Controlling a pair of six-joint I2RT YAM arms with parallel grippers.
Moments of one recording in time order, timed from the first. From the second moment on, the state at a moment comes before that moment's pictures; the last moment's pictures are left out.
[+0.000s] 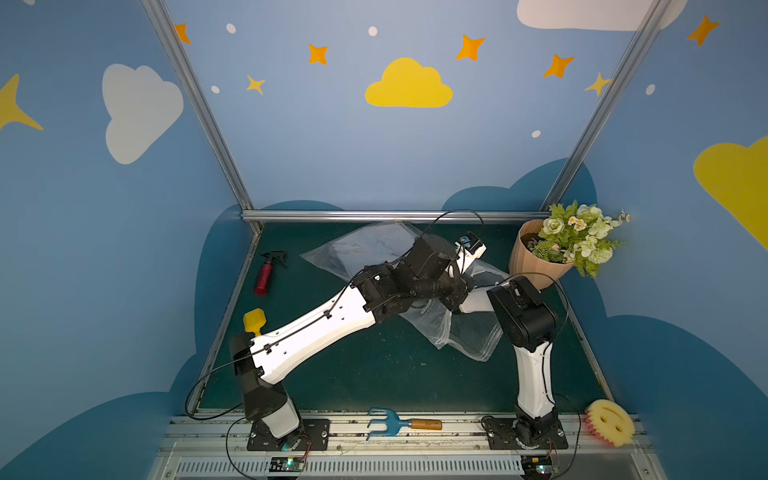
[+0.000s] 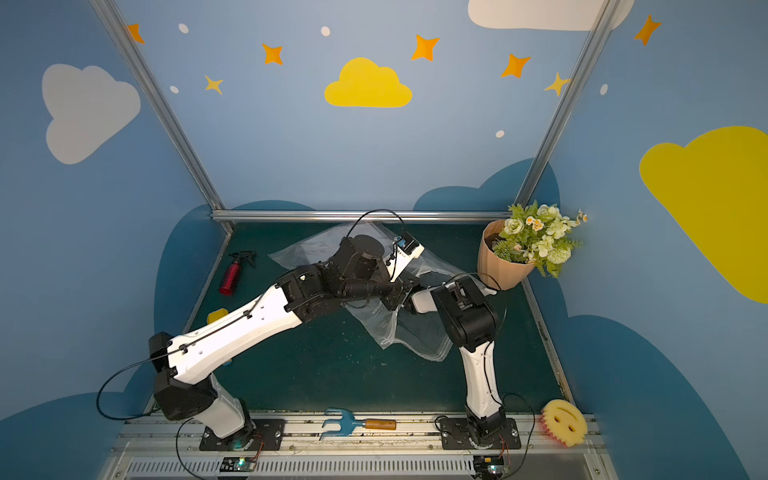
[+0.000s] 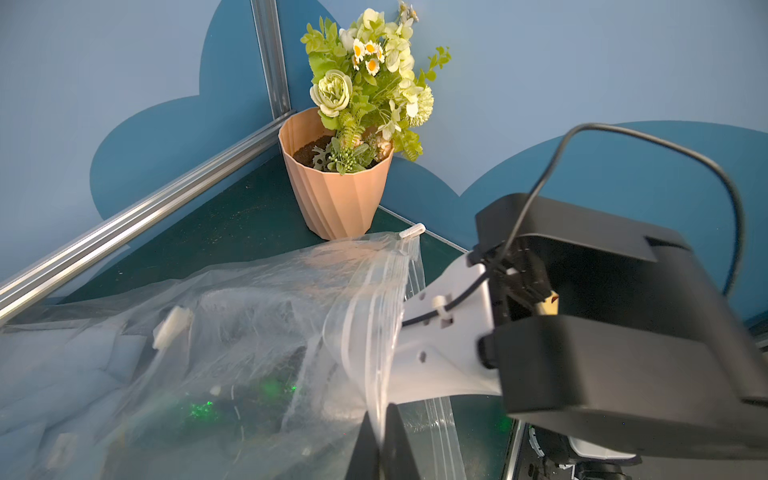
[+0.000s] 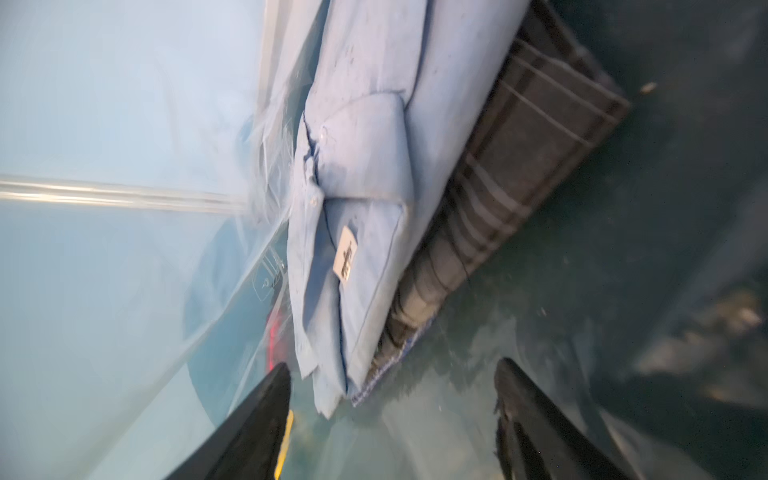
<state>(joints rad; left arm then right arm) -1.03 1.65 1.80 -0.62 0.05 -0.13 0.52 2.15 1.14 0.61 -0.27 1.16</state>
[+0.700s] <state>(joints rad) -1.03 1.64 1.82 -0.62 0.17 -0.15 0.52 2.41 1.50 0.57 -0.29 1.20</state>
